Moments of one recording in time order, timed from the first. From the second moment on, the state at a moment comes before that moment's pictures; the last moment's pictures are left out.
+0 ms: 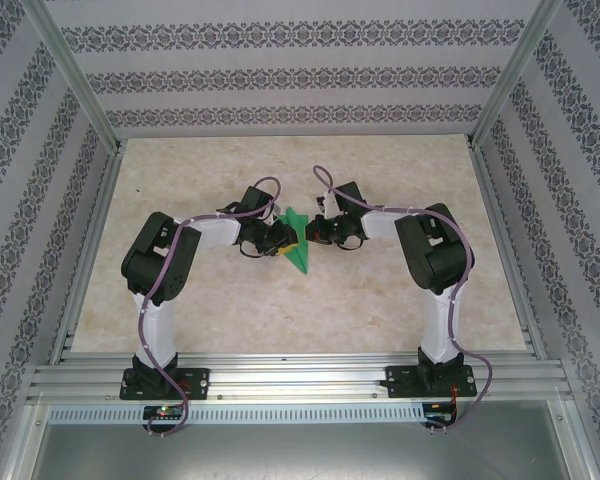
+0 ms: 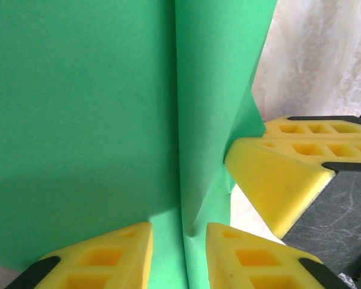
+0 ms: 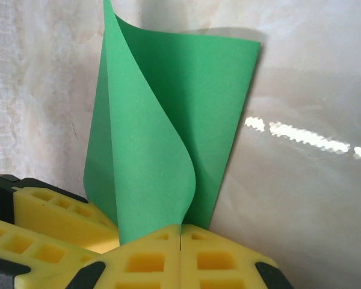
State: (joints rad) left arm -0.47 2.01 1.19 -0.19 0.56 -0.87; right arm 0.41 2.06 1.17 -0.08 -0.60 0.45
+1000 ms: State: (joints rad) left arm -0.47 2.11 1.37 -0.29 0.57 -0.83; right arm 0.41 2.06 1.18 -0.11 -0.58 0.45
